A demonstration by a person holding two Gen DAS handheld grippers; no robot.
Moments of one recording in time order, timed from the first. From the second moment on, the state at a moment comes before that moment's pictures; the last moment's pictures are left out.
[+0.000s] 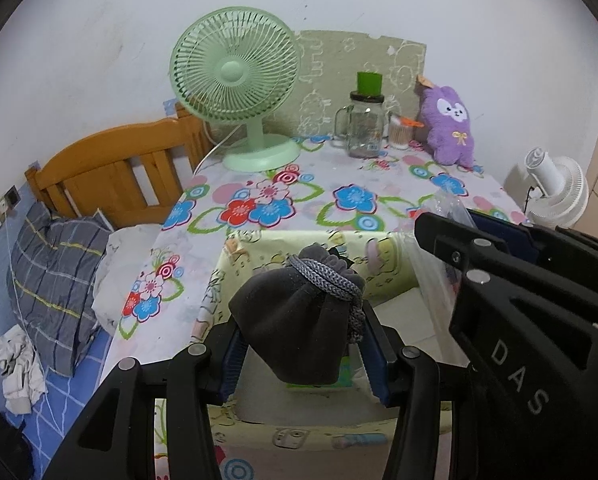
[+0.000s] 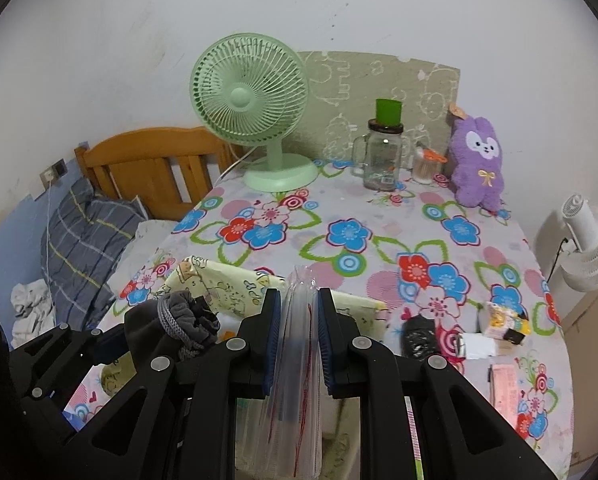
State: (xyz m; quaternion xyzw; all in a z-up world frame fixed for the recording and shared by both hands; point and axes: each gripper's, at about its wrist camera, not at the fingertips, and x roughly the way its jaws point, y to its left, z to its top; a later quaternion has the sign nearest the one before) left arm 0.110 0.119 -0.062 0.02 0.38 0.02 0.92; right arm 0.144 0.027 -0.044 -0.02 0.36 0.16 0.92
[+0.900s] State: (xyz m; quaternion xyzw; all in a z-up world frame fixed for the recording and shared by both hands) left arm 0.124 0.143 -0.079 -0.01 0.41 0.04 0.91; right arm 0.176 0.072 -0.080 -0.04 0.40 0.23 0.89
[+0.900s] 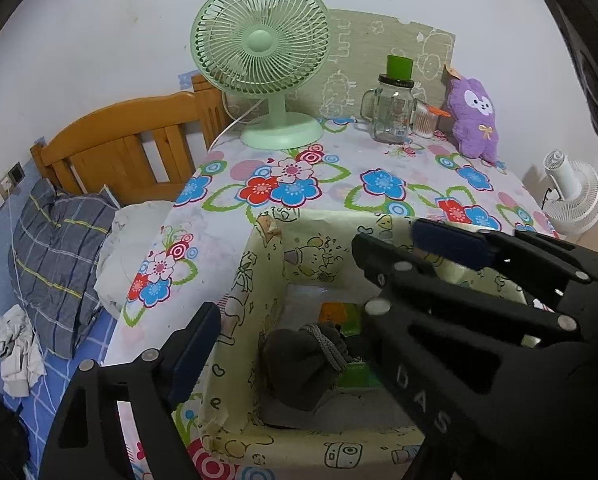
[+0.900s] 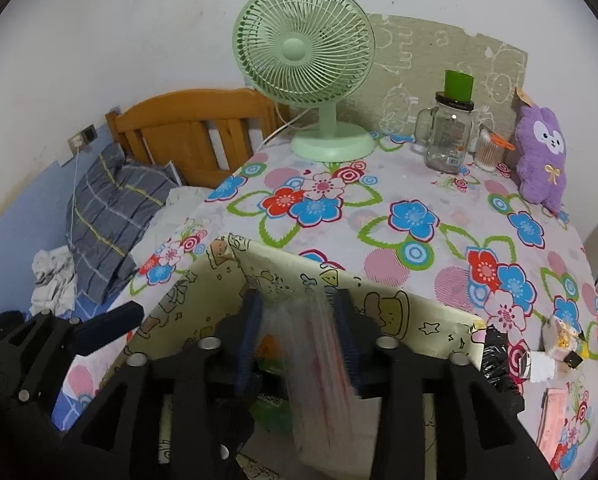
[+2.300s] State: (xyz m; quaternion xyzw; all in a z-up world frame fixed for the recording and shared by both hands) left arm 0.083 0.068 -0.025 0.00 0.35 0.03 0.93; right arm 0.116 -0.028 -0.011 -0.02 0.32 0.18 0.93
